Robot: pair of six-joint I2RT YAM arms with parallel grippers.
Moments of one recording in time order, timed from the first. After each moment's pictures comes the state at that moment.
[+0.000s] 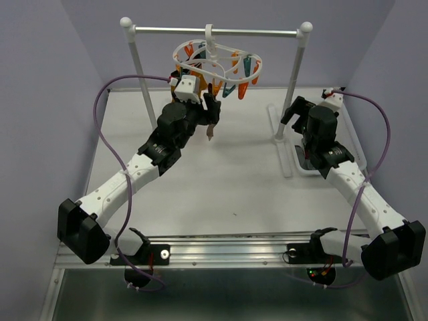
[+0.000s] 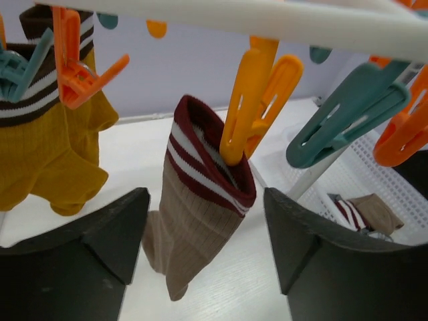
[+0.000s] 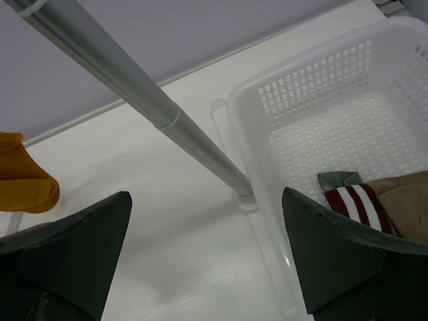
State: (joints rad) left arm -0.65 1.30 1.15 0.13 -0.22 -0.25; right arm 0.31 1.16 1.02 -0.09 0.45 0.45
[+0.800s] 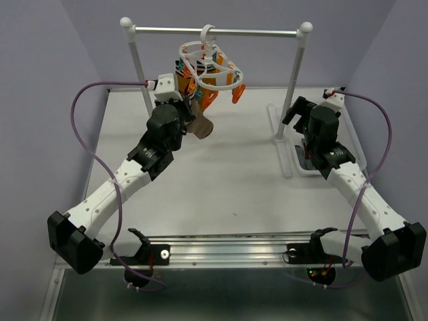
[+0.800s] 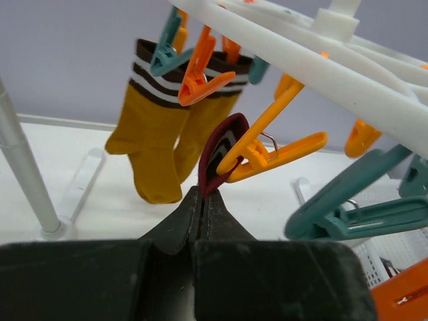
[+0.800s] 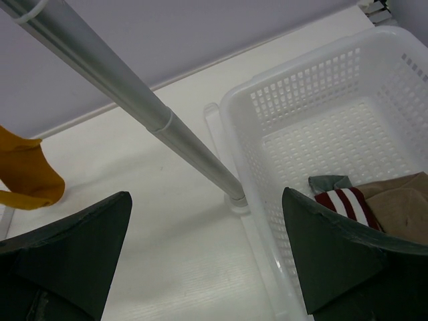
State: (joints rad) left arm -0.65 1.24 1.17 0.09 -0.53 -0.27; right arm 0.30 1.15 1.01 -0.09 0.46 0.42
